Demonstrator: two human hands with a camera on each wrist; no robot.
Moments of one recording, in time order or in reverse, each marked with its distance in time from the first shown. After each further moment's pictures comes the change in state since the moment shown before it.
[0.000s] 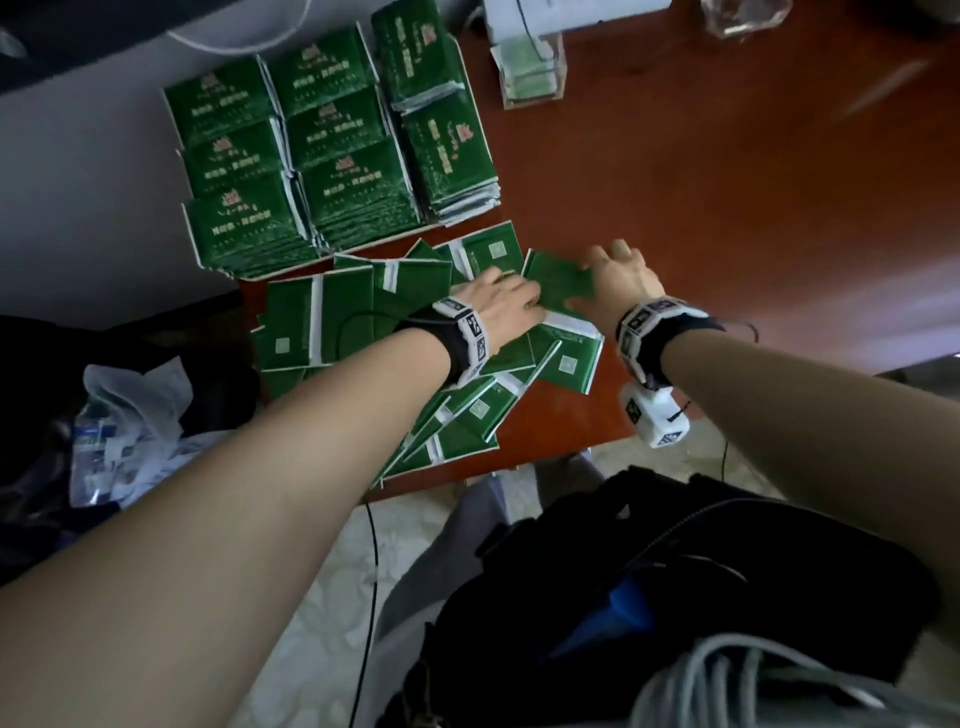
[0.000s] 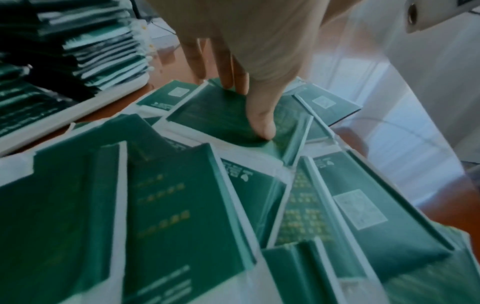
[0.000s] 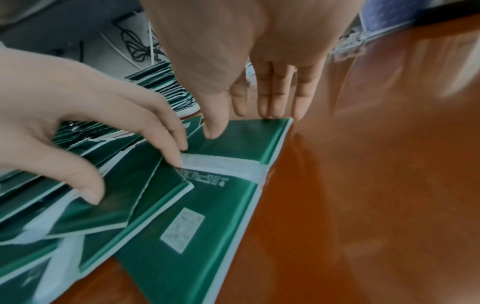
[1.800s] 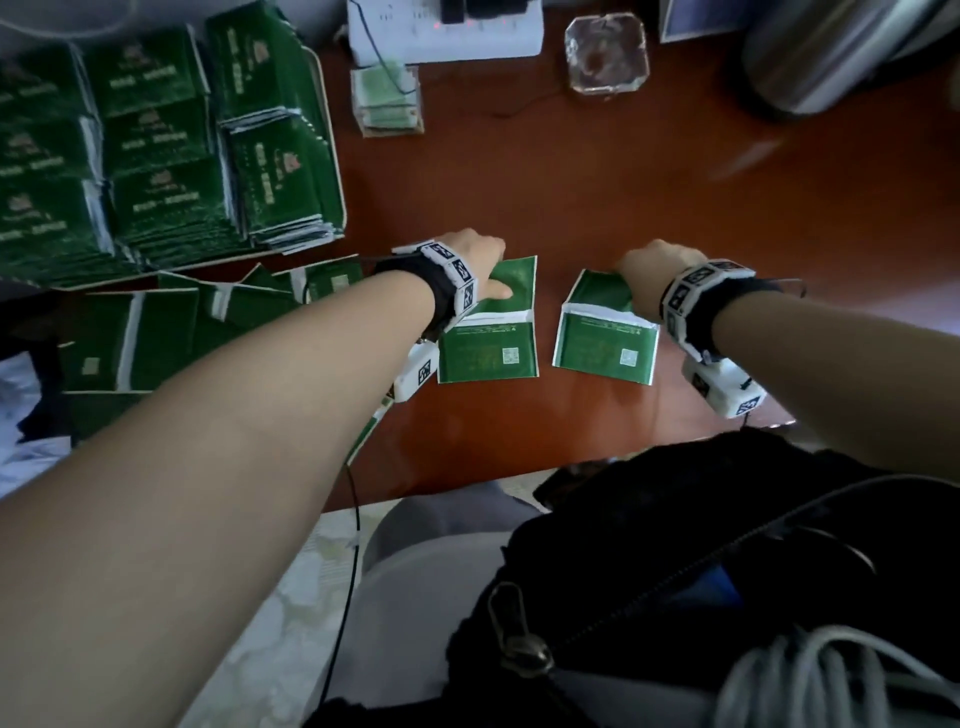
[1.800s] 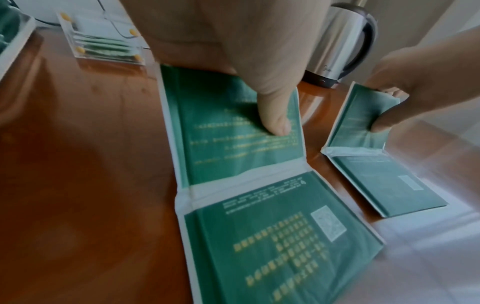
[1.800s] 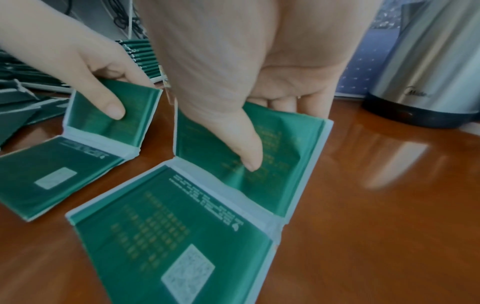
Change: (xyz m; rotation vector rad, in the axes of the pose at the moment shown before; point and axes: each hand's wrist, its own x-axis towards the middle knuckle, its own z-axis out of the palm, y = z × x) left_hand 0.170 0.037 -0.107 -0.413 -0.048 -0.360; right_hand 0.062 0.196 -0.124 -0.644 -0.209 -0.094
